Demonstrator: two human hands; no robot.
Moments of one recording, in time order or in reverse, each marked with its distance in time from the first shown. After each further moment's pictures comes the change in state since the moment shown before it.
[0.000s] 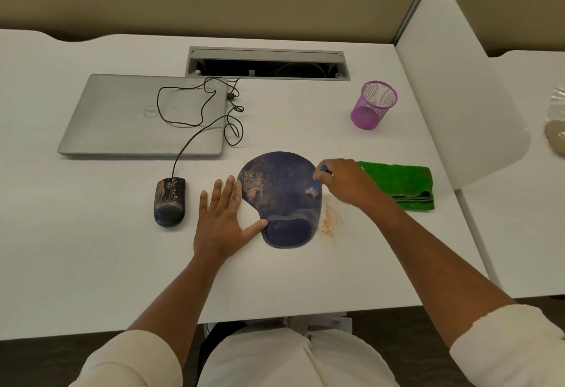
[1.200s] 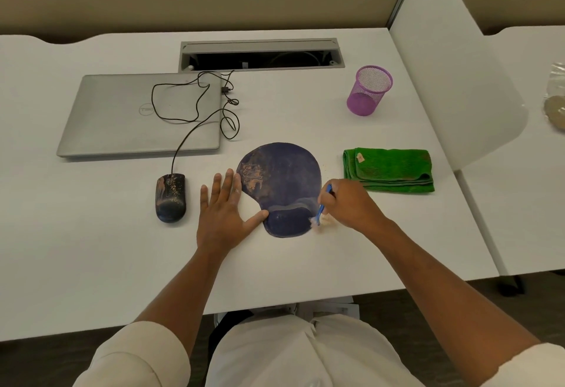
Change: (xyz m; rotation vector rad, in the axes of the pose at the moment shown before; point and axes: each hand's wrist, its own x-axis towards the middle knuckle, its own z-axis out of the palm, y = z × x) left_hand -0.001 -0.001 0.000 -0.029 0.009 0.005; right_hand -0.052 0.013 0.040 0.056 0.043 0.102
